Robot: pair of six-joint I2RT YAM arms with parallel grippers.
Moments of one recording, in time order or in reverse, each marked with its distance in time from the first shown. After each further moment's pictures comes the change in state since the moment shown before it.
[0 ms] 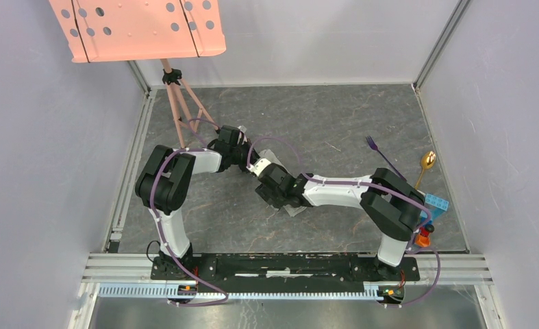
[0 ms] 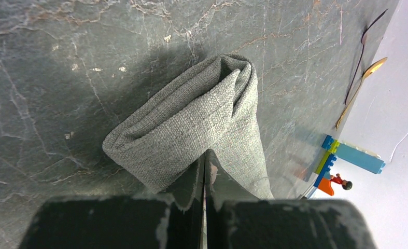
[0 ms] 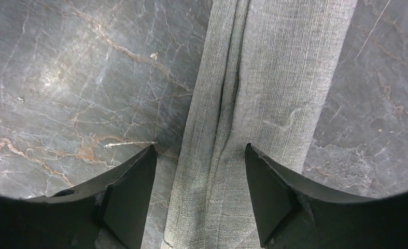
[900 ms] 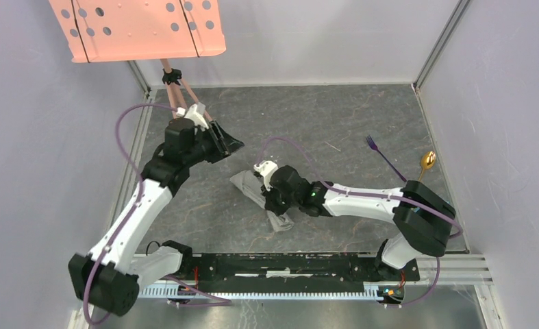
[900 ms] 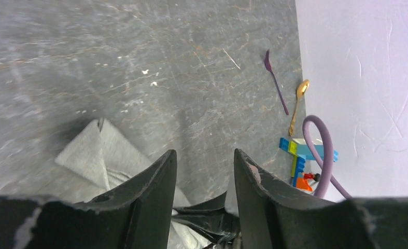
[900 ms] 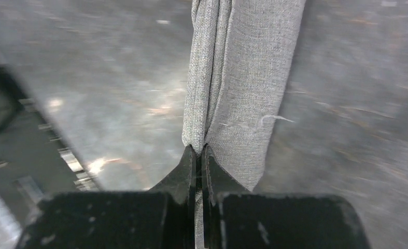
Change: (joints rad) left arm 0.035 -0.784 0.006 -0.446 -0.159 0.106; right arm 0.032 -0.200 -0.141 0.140 -0.232 0.141
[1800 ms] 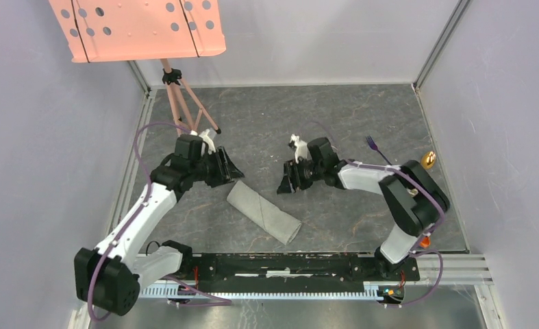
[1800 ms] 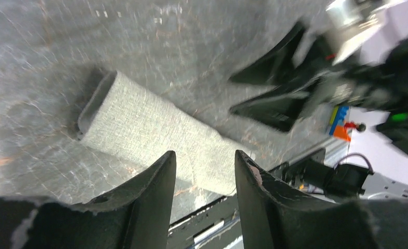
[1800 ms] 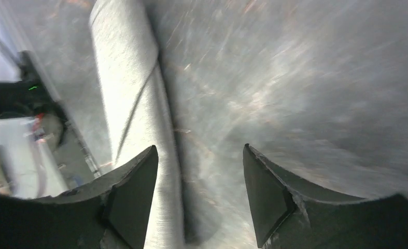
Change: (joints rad) left arm 0.016 -0.086 -0.100 -0.248 0.047 0.097; right arm -0.444 0.156 -0.144 0.305 -0.717 0.219
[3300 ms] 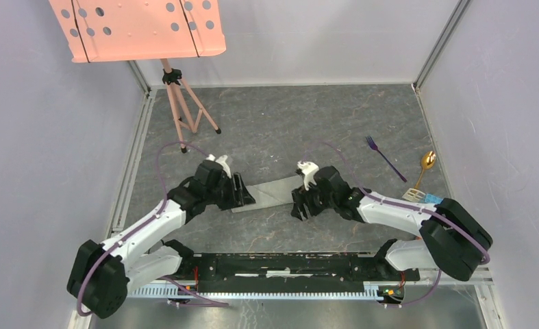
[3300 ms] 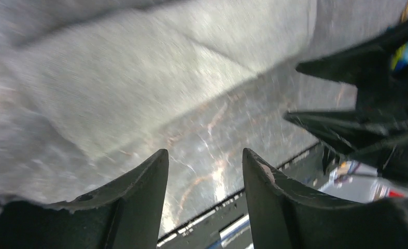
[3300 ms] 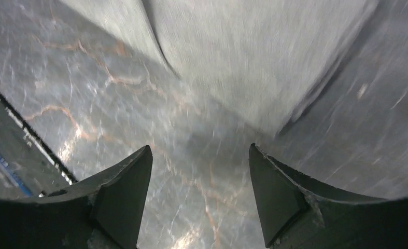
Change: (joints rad) left arm -0.164 -0.005 -0.317 0.232 -0.072 -0.050; right arm 0.183 -0.408 -0.162 -0.239 0.498 -0.219
